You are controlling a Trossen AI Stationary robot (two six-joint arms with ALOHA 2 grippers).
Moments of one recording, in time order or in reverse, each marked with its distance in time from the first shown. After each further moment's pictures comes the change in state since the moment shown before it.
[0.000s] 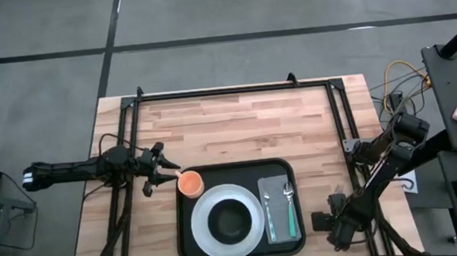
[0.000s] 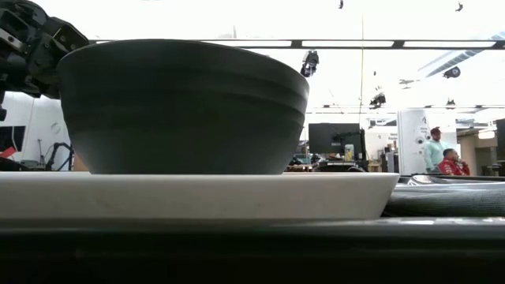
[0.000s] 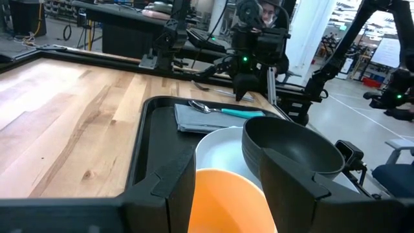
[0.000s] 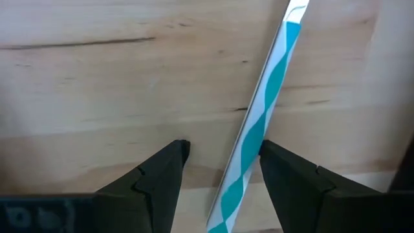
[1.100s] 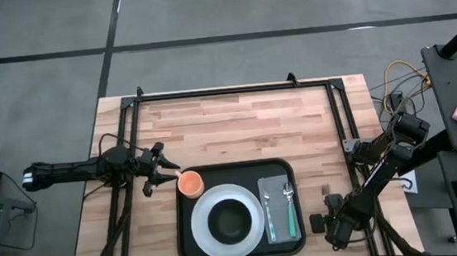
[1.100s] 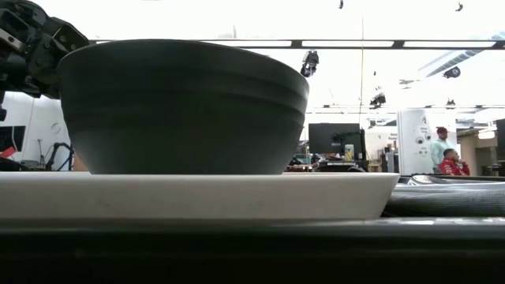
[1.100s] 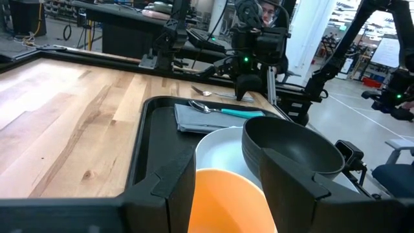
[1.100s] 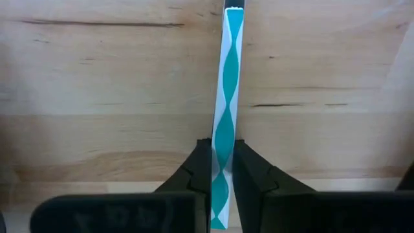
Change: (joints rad) left arm 0.000 0.000 0.000 0.000 0.000 0.000; right arm -0.002 0.004 -0.012 0.018 -0.029 -0.095
